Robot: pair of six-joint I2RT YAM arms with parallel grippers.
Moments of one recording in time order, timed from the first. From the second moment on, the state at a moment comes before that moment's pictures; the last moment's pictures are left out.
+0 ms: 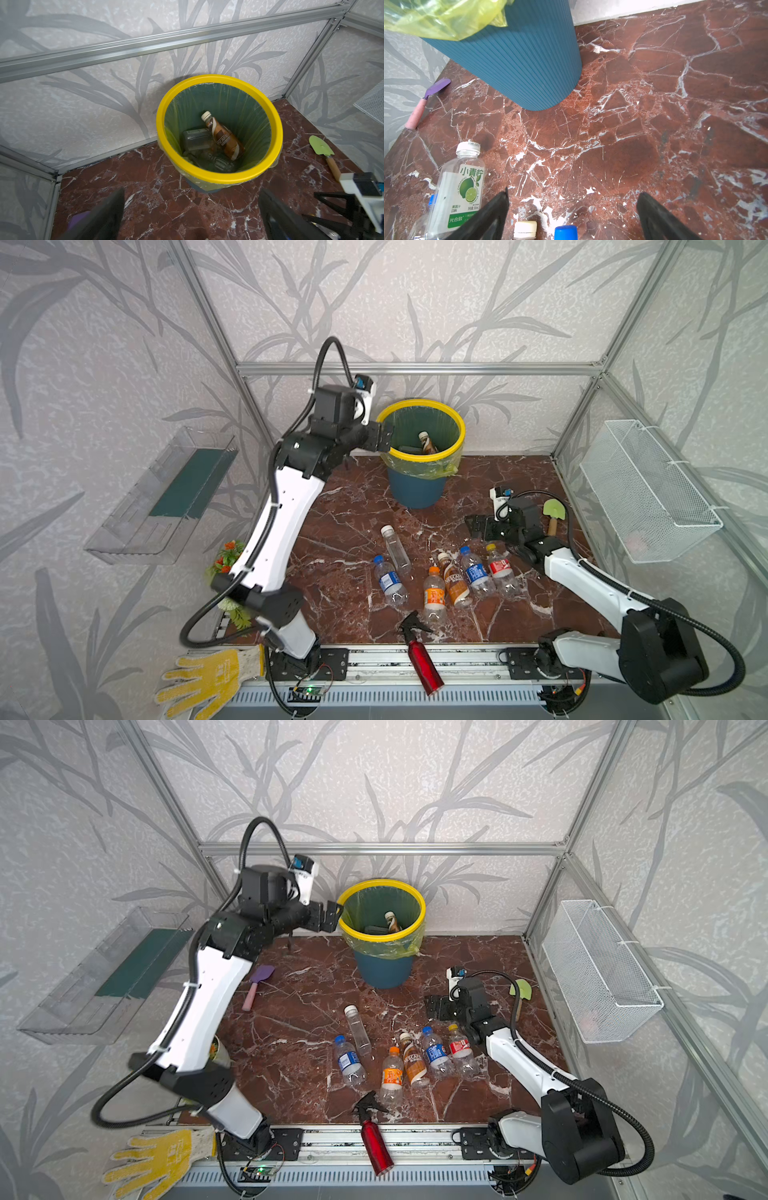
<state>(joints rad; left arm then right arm) -0.36 1.50 1.87 -0.78 -0.05 -0.01 0.32 1.26 0.71 -0.06 -0.13 0.31</state>
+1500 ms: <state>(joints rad) -0.30 0.78 0.70 -0.39 -0.39 -0.33 0.95 1.97 1.36 -0.30 0.10 0.31</state>
